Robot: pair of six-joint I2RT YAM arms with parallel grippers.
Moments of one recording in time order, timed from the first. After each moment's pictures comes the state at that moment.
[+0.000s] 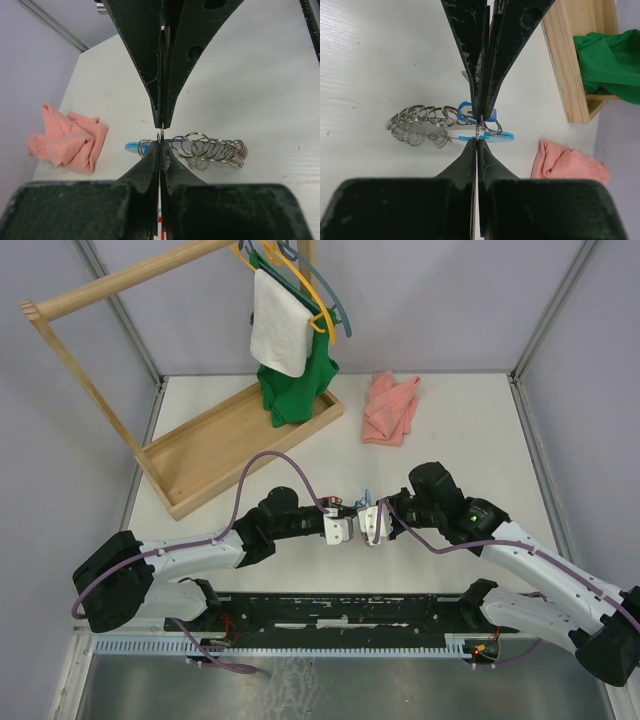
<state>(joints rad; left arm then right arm) -0.97 1.25 0.55 0.57 0.39 0.64 0.75 0.96 0.78 -0.48 -0.40 -1.08</state>
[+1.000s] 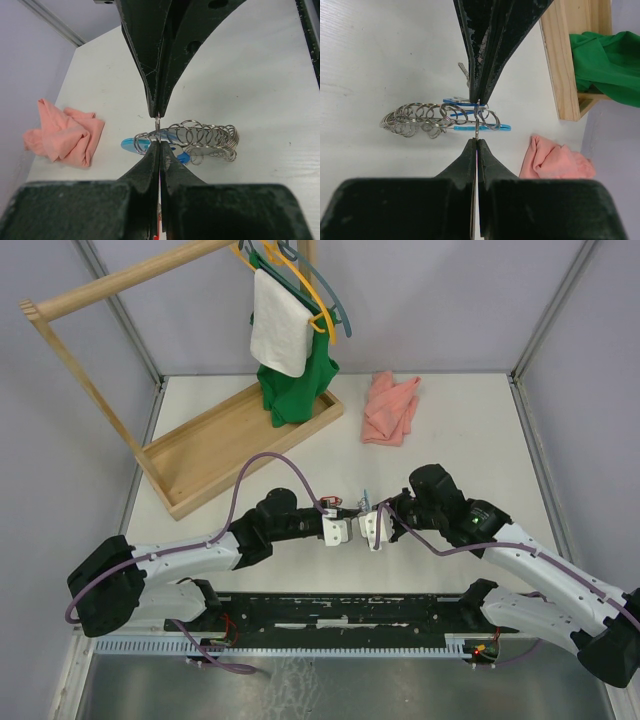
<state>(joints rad) -0.98 1.21 0.55 0.50 0.37 0.64 0.75 0.95 0.78 -0.51 -0.36 -1.15</state>
